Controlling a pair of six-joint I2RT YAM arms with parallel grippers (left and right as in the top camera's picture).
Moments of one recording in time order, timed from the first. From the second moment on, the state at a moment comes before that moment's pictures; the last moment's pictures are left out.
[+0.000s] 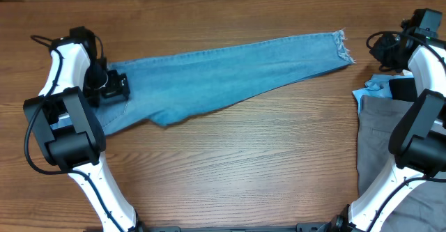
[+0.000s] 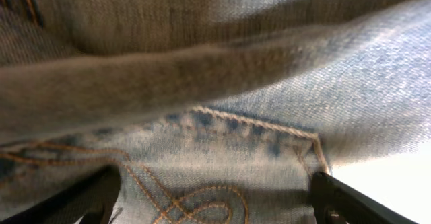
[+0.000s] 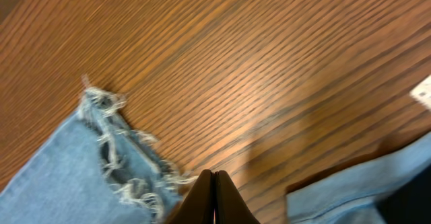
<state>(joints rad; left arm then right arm) 0.28 2.24 1.77 -1.20 -0.02 -0.07 -0.38 2.15 1.70 -0.61 -0.17 0.33</state>
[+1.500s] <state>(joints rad) 0.28 2.24 2.30 -1.68 0.29 0.06 -0.25 2.29 1.68 -0.43 -0.38 0.34</state>
